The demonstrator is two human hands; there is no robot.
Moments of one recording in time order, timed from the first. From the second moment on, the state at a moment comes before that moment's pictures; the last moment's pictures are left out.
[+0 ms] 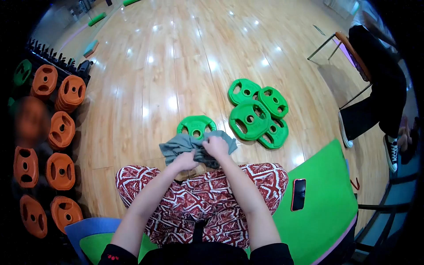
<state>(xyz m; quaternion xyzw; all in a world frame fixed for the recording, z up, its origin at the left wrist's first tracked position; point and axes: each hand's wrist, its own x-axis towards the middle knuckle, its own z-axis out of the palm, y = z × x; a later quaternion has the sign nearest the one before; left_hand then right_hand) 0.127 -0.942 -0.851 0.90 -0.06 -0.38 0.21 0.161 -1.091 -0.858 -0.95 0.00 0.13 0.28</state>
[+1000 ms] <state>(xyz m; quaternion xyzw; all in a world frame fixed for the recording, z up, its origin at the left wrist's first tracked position) 0.205 -0.890 -0.843 0.89 -0.02 -0.25 0.38 0.218 -1.103 -0.859 -0.85 -0.05 0.30 0.43</state>
